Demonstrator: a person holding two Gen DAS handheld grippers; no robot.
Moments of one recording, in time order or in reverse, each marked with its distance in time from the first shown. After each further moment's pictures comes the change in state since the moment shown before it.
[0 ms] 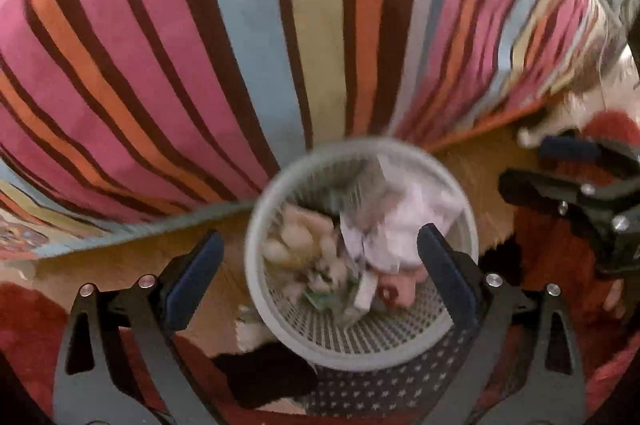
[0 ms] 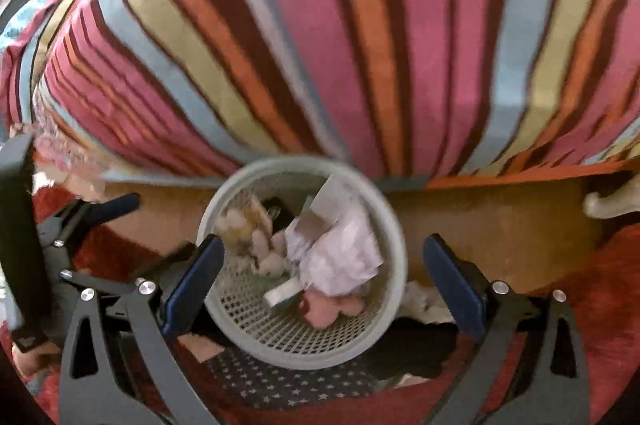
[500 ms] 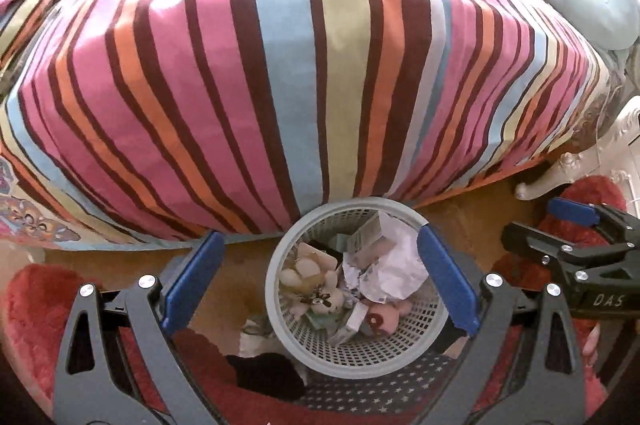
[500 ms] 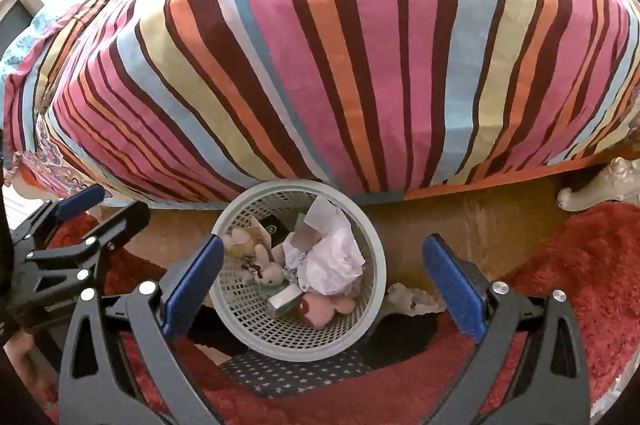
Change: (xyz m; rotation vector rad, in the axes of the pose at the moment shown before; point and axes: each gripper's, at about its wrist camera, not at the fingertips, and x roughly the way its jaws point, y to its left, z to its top) left arm -0.062 0.003 0.019 -0.102 -0.105 0.040; right arm -0.044 0.003 0.004 0.052 -0.050 -0.044
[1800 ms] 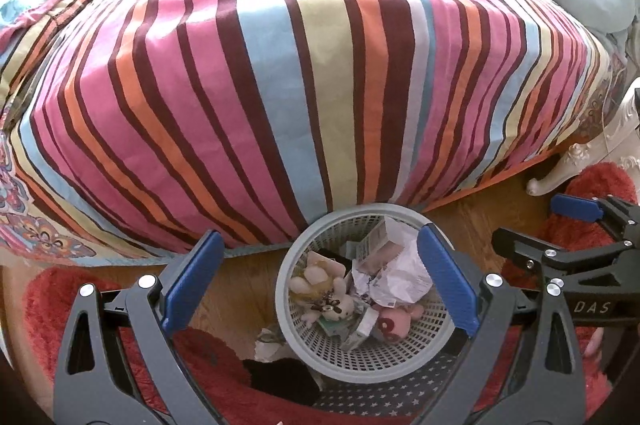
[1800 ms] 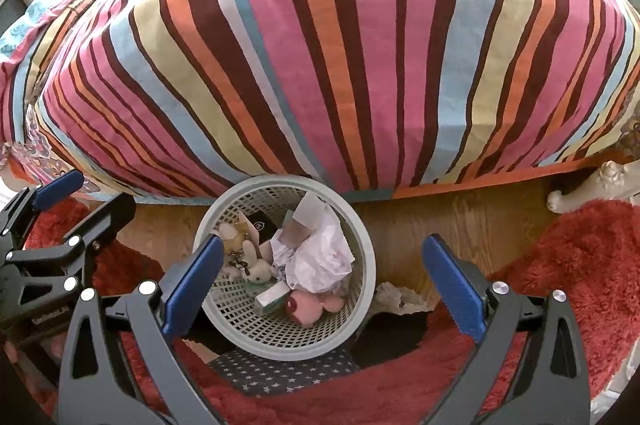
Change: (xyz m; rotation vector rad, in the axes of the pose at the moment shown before) left arm -0.007 -0.009 0.001 0.069 -0.039 0.049; right arm 0.004 0.004 -0.003 -0.016 0.003 -0.046
